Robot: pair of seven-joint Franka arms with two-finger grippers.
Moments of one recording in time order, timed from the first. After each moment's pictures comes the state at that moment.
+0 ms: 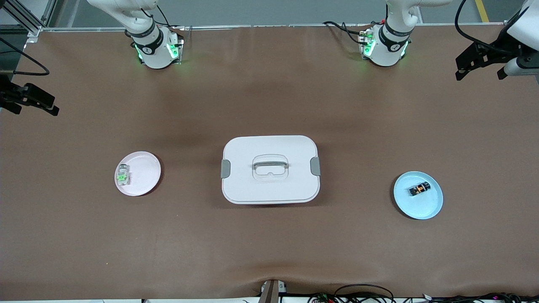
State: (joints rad) left arm -0.07 -0.16 -0.05 -1.62 0.03 1.45 -0.09; right arm -0.07 -0.02 0.02 -1.56 0.00 1.54 0.01
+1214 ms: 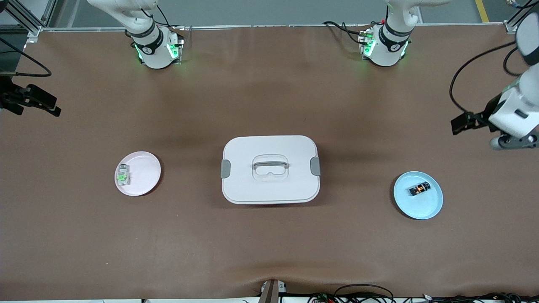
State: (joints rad) left arm -0.02 0.09 -0.02 -1.69 0.11 1.73 -0.09; right arm -0.07 -0.02 0.03 -1.56 0.00 1.54 0.01
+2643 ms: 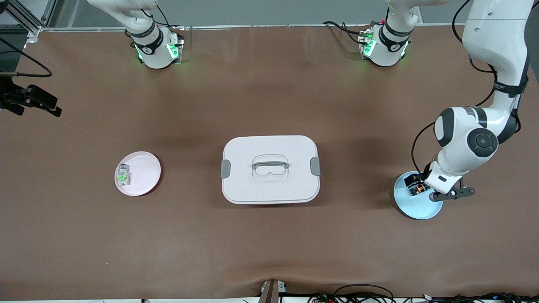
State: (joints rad) left arm 0.01 0.47 -0.03 -1.94 0.12 2.48 -0.24; right arm -0.07 -0.01 0.03 -1.56 0.00 1.54 0.01
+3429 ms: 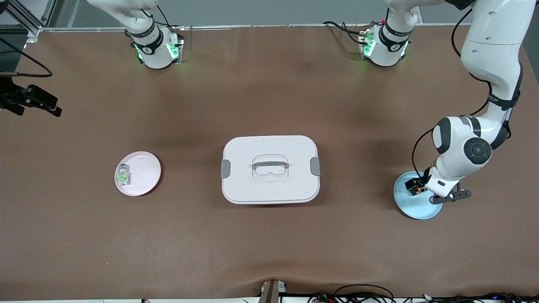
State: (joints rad) left arm 0.06 0.57 -0.02 -1.93 0.12 2.57 -0.23; right arm -0.07 -0.01 0.03 -1.56 0.00 1.54 0.01
